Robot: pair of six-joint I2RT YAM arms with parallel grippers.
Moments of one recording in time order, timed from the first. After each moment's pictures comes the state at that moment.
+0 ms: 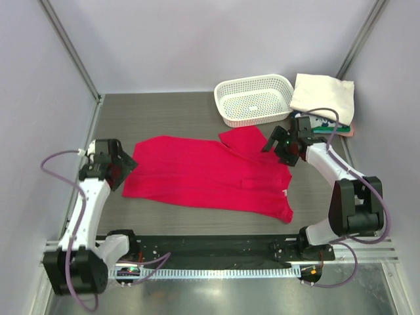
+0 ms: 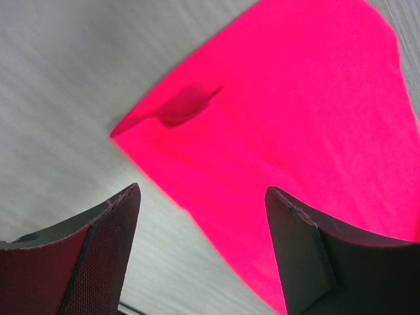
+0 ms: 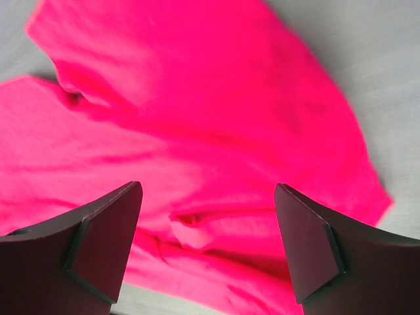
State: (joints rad) left arm 0.05 0.96 0.82 -0.80 -0.20 -0.79; right arm 0.10 1.45 0.95 -0.45 -0.16 0.62
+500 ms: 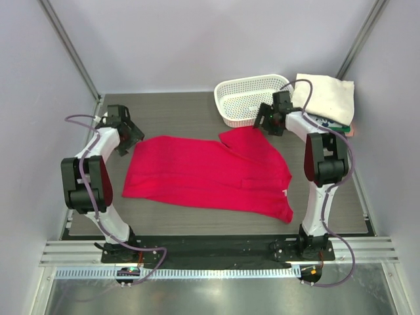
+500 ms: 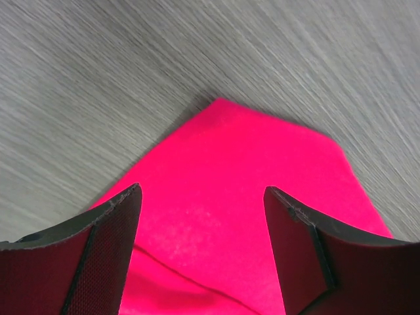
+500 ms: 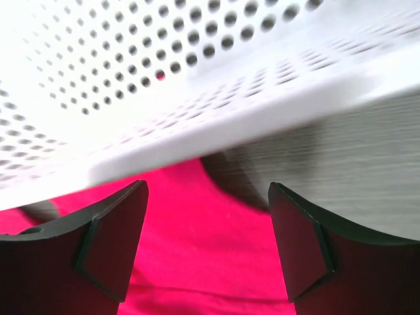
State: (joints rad) left arm 0.07 1.72 1.25 -0.51 -0.13 -0.68; right arm 0.13 2.03 1.53 -0.38 -0.07 0.46
